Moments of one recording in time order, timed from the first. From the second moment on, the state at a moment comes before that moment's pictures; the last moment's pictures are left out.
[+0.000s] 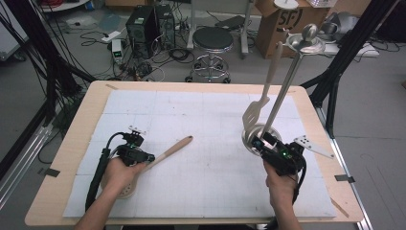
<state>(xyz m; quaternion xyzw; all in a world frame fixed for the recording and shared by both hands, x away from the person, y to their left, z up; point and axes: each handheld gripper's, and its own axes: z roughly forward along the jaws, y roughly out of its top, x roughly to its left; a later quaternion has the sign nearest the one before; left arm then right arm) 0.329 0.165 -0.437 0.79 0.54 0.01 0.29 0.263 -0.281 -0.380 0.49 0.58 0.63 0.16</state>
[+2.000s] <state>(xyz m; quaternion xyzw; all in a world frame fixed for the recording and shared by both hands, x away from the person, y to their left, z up) 0.367 0.111 -0.429 0.79 0.52 0.04 0.32 0.255 -0.280 -0.391 0.50 0.59 0.62 0.15</state>
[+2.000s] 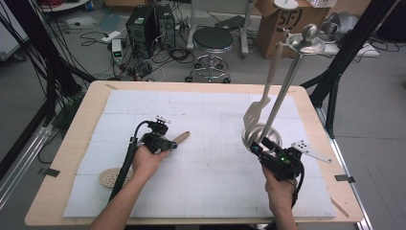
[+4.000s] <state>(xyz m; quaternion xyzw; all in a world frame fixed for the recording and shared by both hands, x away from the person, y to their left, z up) 0.282 0.309 -0.441 0.74 0.51 -0.08 0.42 0.262 -0.254 -0.398 0.49 0.62 0.60 0.14</state>
